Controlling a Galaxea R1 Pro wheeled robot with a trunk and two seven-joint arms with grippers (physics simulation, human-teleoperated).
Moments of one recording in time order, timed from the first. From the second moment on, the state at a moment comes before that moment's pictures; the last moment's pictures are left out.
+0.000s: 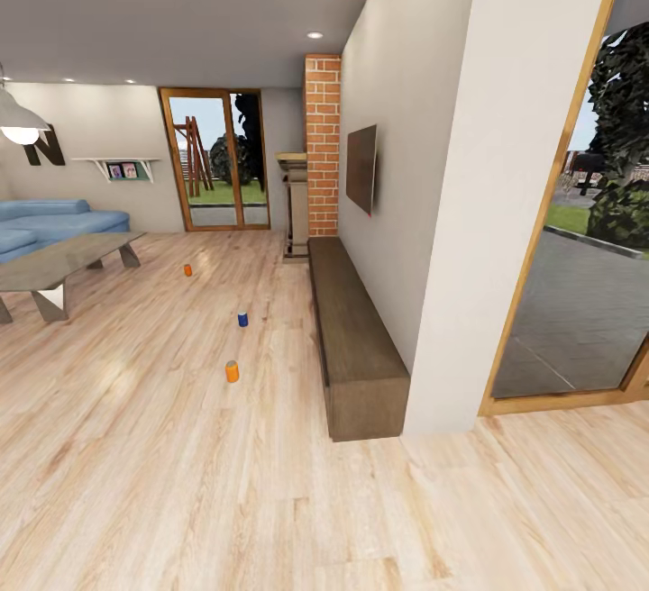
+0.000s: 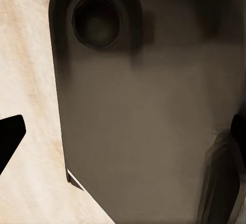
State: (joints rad) left arm 0.00 -0.01 0.00 0.00 0.00 -0.02 -0.01; right arm 0.00 0.01 0.00 -0.01 0.01 -0.01 0.01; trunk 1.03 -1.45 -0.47
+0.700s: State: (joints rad) left arm -0.01 -0.02 0.00 -0.08 0.00 -0.11 -0.10; right arm -0.01 -0.04 0.00 -0.10 0.01 -0.10 0.09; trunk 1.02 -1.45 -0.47
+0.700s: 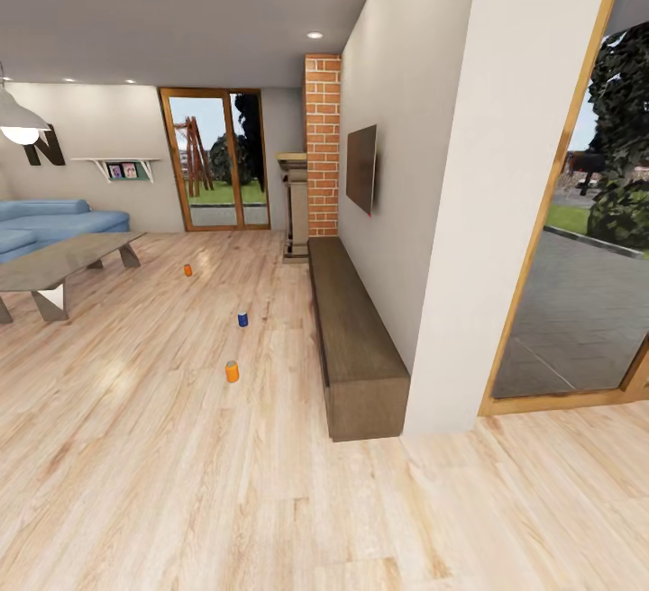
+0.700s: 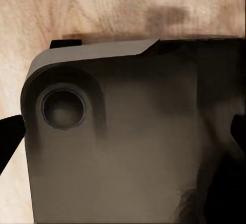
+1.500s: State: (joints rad) left arm 0.02 -0.02 -0.01 -0.88 0.00 -0.02 -0.15; right arm -0.01 -0.04 0.00 -0.44 0.01 -0.26 0.14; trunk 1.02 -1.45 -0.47
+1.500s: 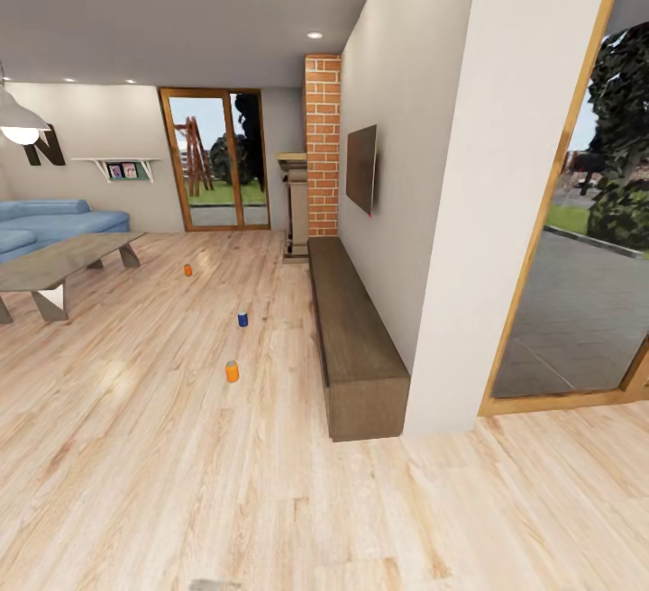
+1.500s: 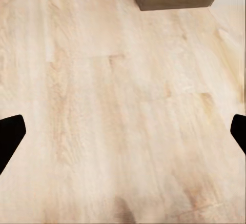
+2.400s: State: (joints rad) left arm 0.06 -0.02 -0.01 -1.39 -0.01 -0.01 -0.15; right arm 0.06 -0.05 -0.01 -1.27 0.04 -0.22 0.13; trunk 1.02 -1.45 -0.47
